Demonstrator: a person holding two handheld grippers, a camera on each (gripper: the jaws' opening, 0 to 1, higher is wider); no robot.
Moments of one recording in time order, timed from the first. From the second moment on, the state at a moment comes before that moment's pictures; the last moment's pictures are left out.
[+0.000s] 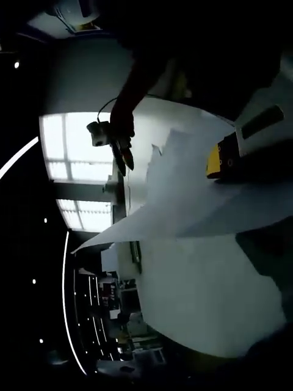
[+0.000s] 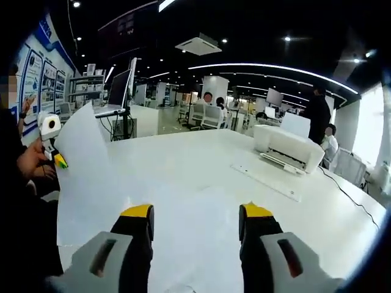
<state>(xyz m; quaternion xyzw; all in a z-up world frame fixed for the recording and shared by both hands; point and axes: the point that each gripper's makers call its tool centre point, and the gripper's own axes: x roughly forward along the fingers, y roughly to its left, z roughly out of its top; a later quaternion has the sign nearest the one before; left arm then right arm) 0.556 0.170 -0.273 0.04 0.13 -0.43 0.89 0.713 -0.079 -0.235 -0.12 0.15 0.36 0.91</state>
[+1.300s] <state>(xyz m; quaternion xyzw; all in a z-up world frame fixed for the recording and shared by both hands) 0.555 0.170 -0.273 0.04 0.13 -0.43 0.89 0.754 -0.080 -0.271 -0.11 0.18 0.36 0.91</state>
